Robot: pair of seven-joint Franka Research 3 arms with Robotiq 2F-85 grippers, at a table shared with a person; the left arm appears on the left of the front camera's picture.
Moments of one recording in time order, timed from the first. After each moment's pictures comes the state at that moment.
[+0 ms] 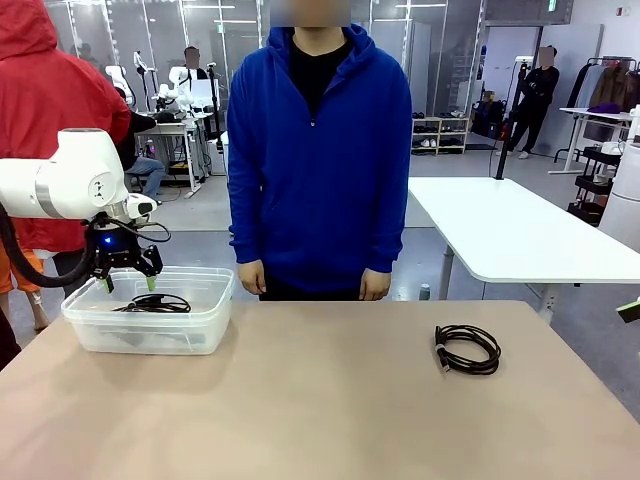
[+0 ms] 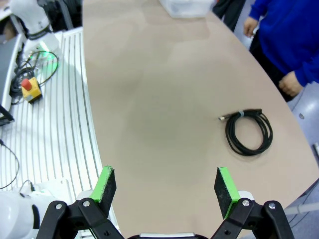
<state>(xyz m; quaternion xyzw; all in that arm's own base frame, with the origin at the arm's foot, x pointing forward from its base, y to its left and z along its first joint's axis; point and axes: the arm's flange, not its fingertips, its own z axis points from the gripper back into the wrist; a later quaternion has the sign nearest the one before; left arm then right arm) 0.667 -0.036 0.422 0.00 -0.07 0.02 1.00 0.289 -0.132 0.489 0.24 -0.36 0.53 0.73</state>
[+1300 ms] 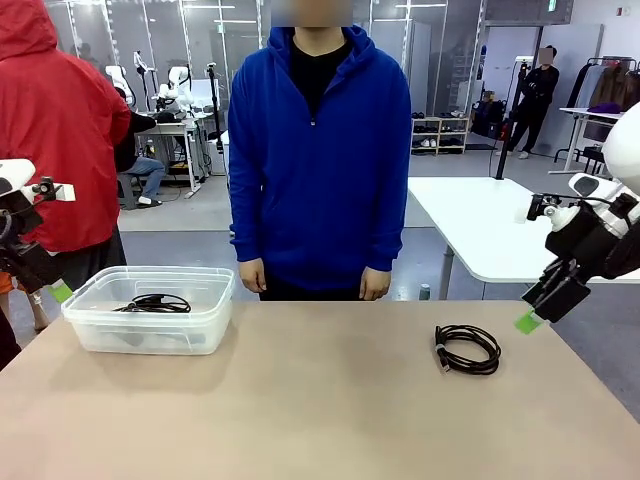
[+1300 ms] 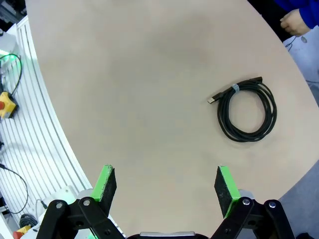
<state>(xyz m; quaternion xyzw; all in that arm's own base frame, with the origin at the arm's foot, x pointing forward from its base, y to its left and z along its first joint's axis) 0.441 0.020 0.522 -0.09 -0.13 -0.27 0.95 0.388 -0.001 0.498 0.14 -0.20 0.46 0.85</state>
